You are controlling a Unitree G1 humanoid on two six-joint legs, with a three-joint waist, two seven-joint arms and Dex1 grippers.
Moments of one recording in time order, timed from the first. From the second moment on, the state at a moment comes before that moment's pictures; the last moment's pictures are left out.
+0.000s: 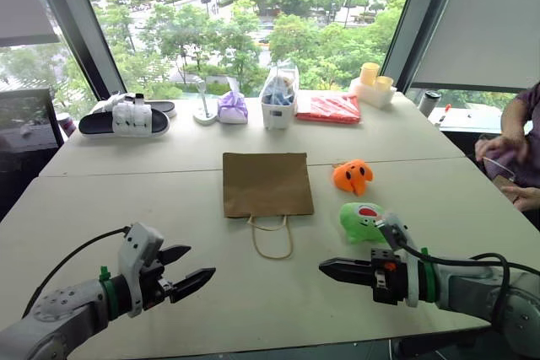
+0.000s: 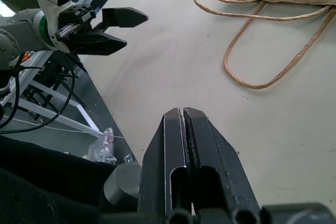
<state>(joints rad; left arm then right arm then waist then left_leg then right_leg) 0.22 0.71 0.29 -0.59 -0.78 0.76 -0.64 -0.06 -0.78 -0.16 -0.55 1.08 1.05 0.70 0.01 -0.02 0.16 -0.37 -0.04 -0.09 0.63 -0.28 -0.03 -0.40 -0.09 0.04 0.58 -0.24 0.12</state>
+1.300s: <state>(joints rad) -0.48 0.60 -0.31 0.00 -0.24 0.22 -1.01 -0.01 -0.73 -0.19 -0.60 1.12 1.02 0.55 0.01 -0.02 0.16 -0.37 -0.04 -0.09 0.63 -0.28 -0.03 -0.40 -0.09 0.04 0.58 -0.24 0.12</state>
